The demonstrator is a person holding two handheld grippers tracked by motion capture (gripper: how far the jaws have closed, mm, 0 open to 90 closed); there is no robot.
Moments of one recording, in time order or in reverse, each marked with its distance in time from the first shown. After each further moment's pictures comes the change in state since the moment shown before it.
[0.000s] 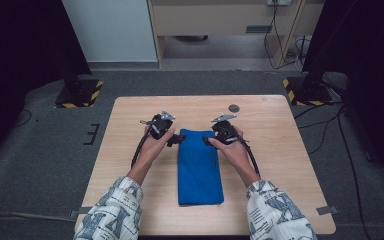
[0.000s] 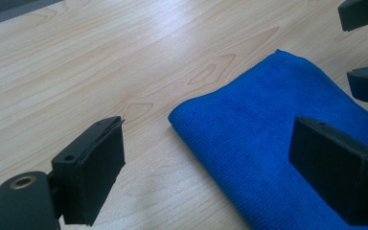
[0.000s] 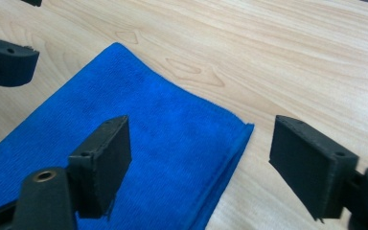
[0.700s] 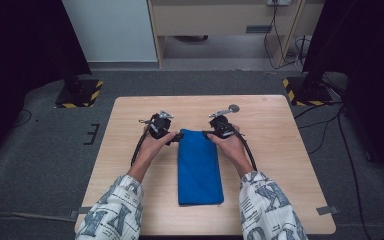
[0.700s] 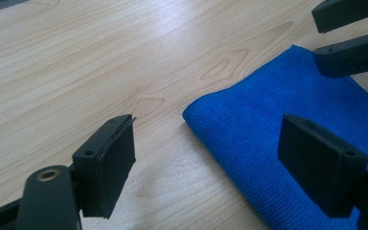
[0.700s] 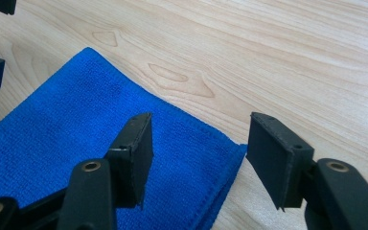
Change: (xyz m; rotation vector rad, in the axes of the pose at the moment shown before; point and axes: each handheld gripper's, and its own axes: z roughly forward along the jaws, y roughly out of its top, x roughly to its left) left arm 0.012 -0.004 0.008 0.011 -0.022 -0.019; right arm -0.010 0.010 0.026 0.035 -0.008 0.017
